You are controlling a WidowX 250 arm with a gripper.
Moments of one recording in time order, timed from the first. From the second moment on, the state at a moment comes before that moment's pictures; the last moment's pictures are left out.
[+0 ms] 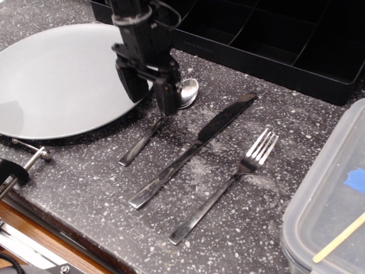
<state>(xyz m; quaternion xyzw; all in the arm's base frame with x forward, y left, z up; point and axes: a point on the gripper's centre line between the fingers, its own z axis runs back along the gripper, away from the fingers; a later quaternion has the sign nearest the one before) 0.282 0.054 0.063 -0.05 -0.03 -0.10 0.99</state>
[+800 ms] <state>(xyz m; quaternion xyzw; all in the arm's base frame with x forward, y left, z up) 0.301 0.056 0.029 -0.02 -0.01 -0.08 1.00</state>
